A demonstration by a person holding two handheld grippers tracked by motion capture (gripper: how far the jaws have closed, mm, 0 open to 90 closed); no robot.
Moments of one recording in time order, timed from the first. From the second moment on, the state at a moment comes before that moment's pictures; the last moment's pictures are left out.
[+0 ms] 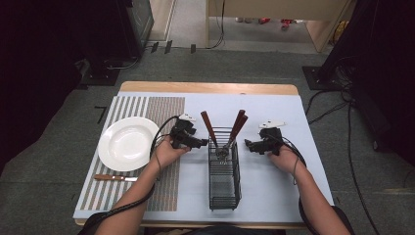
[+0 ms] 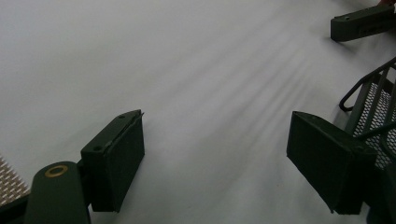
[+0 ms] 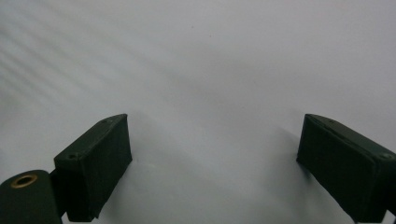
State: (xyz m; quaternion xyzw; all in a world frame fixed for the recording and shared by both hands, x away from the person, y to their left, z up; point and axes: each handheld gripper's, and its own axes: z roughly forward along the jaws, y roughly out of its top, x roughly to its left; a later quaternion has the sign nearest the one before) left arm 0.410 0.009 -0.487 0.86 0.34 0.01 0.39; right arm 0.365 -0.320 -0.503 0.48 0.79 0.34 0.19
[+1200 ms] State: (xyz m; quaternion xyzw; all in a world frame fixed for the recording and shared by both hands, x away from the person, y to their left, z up) left arm 0.420 0.024 -0.459 0.87 0.33 -0.01 0.35; right arm 0.365 -0.320 -0.503 0.48 0.79 0.34 0.19
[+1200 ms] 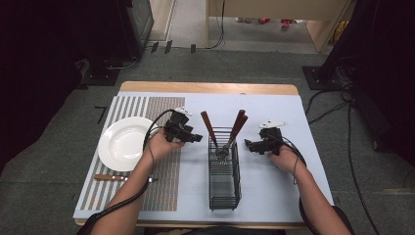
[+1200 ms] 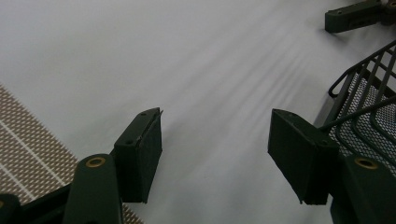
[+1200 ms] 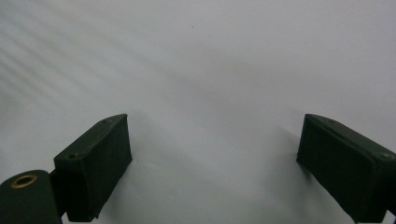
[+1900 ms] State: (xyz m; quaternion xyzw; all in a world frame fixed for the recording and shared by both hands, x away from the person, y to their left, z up) left arm 0.416 0.034 -0.427 0.87 0.32 -0.01 0.37; right arm 0.365 -0.320 -0.503 0.48 0.79 0.34 0.19
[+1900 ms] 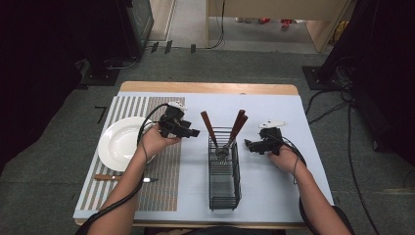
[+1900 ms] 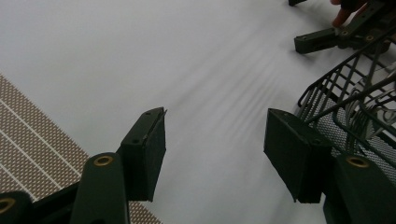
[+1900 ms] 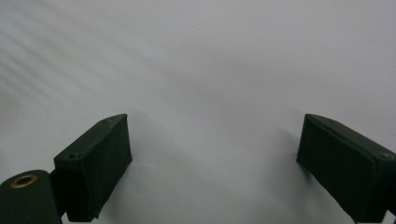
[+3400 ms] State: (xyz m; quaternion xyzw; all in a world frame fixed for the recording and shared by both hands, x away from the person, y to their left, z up) left arm 0.383 0.023 -0.341 0.87 0.25 0.00 0.42; right arm 0.365 -0.320 -0.503 0.47 0.79 0.35 0.19
